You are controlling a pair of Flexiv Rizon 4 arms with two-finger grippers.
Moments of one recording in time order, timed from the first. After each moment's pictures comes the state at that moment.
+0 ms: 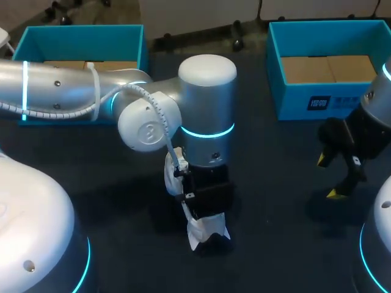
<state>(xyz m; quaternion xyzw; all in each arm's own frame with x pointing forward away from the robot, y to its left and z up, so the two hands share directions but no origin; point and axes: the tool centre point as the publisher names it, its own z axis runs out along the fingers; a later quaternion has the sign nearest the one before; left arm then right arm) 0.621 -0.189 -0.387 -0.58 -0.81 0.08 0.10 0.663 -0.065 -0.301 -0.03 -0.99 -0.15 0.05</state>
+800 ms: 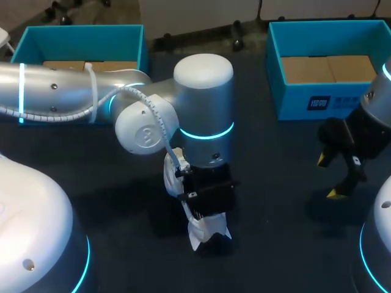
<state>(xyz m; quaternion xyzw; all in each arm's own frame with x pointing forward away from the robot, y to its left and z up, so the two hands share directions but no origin) 0.625 -0.200 -0.379 -0.58 -0.81 0.08 0.07 0.663 -0.065 -0.300 -0.03 -0.99 -0.15 0.05</state>
